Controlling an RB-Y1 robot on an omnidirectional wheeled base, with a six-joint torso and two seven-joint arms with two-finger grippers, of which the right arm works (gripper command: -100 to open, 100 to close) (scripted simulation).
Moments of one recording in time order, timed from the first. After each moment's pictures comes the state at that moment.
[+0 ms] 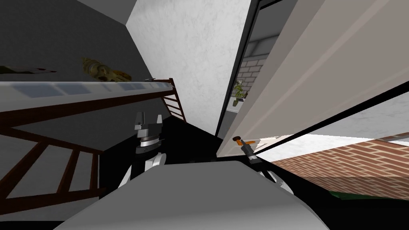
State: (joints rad) arm 0.26 -0.59 0.10 -0.81 -0.13 -1.05 -0.40
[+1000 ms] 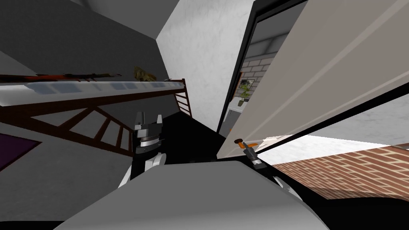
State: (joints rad) arm 0.29 -0.62 0.12 -0.75 -0.13 -1.16 -0.42
